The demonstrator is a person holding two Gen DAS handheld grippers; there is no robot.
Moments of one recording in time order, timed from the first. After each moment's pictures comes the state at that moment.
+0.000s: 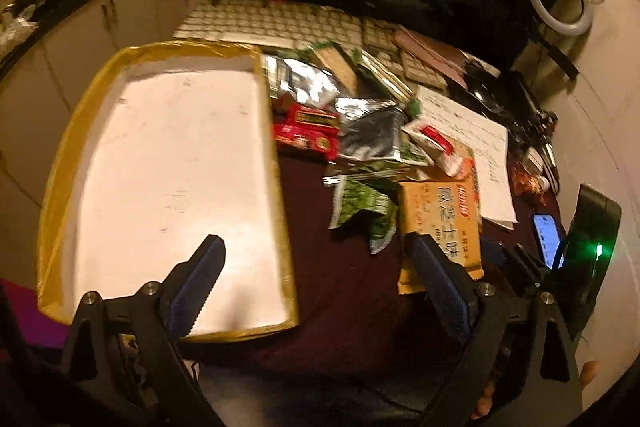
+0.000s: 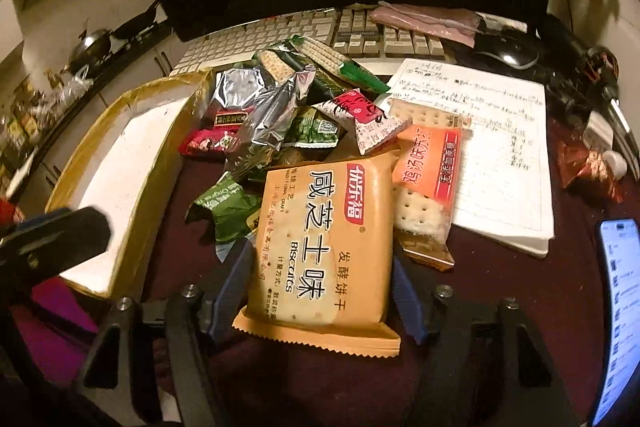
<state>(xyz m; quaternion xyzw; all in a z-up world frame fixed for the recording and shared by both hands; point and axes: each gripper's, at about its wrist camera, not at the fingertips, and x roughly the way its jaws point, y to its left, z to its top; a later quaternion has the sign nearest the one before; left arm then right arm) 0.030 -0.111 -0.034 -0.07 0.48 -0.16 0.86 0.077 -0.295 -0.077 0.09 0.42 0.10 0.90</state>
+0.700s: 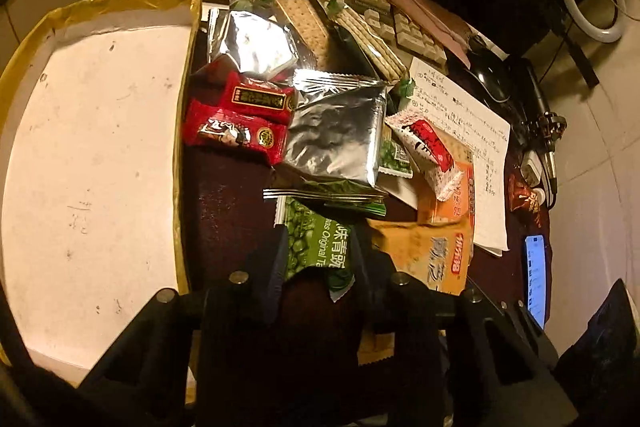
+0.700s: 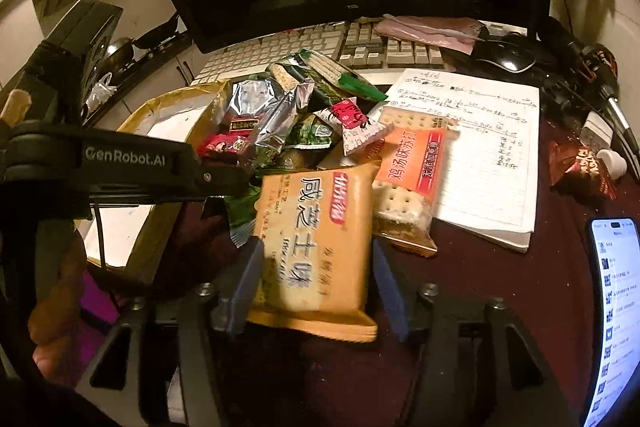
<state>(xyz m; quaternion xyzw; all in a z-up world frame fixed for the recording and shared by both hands) 0.113 -0.152 -0.073 -0.08 0.54 -0.13 0.83 0.049 -0.313 -0.071 0.09 0.39 0.12 0.91</state>
